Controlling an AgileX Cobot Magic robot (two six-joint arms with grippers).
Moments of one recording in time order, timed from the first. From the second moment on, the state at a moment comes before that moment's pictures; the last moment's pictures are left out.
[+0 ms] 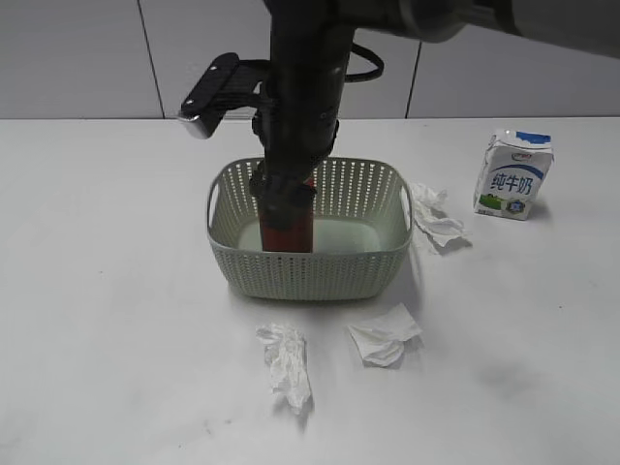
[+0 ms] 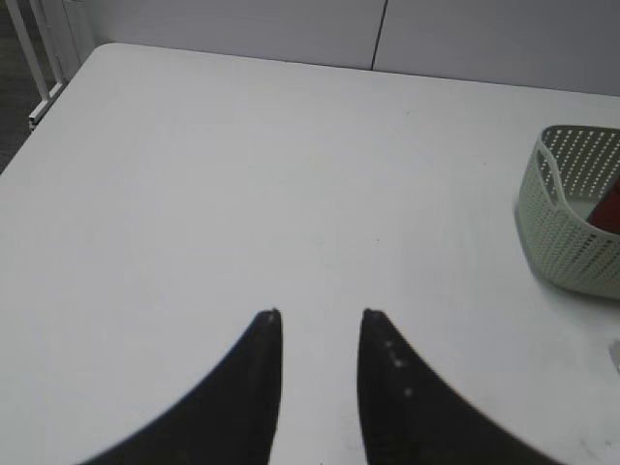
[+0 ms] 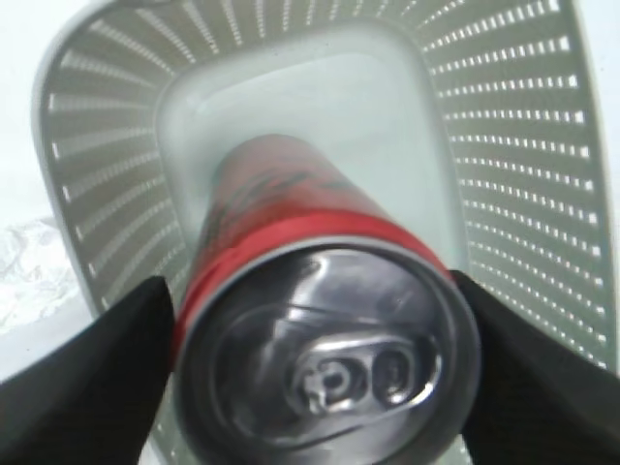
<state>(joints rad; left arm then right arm) 0.08 -0.01 -0.50 -0.14 1.04 0.08 0.76 2.20 -1.93 0.02 1.14 -0.54</state>
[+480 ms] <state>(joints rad) 0.08 -0.01 -0.50 -0.14 1.04 0.08 0.62 1.94 -1.93 0.23 1.16 -0.41</state>
